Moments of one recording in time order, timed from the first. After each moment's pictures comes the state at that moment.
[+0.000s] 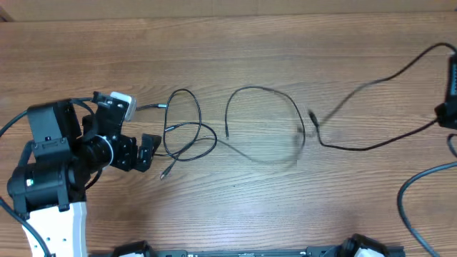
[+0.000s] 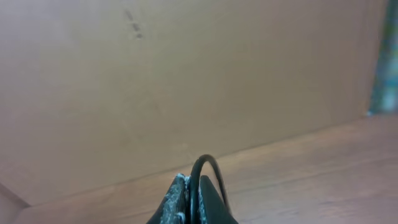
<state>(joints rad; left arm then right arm) 0.20 1.07 1.27 -1.18 0.46 0.37 -0.41 0.98 1.66 -0.86 -0.42 0.28</state>
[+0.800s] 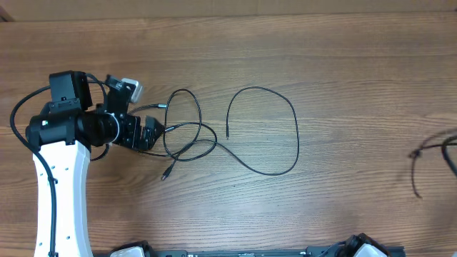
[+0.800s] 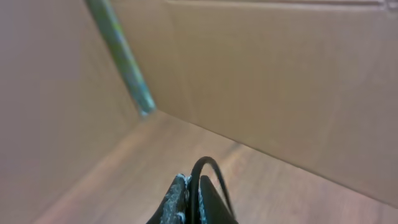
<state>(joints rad) 0.20 1.35 1.28 -1.14 0.50 0.43 -0.65 1.13 1.66 -0.90 0.25 0.28</state>
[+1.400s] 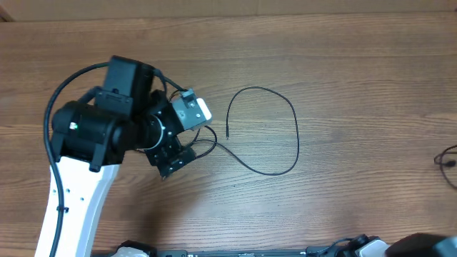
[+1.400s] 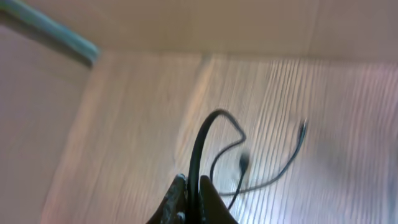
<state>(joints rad) -0.30 1.34 1.68 -1.49 0.25 0.76 -1.06 1.45 1.66 -1.04 -0.16 0.43</state>
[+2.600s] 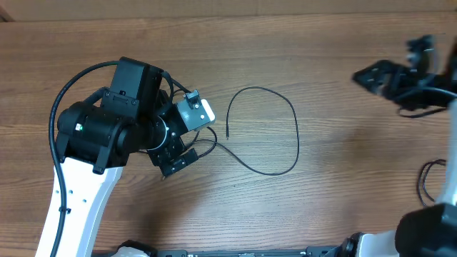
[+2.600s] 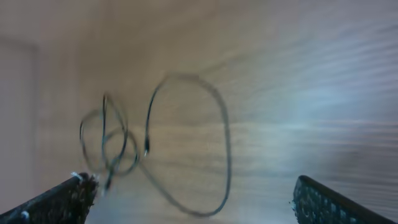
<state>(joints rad) -0.33 1.34 1.68 -1.48 0.20 0.74 -0.34 1.61 1.60 -1.21 -0.67 -0.06</state>
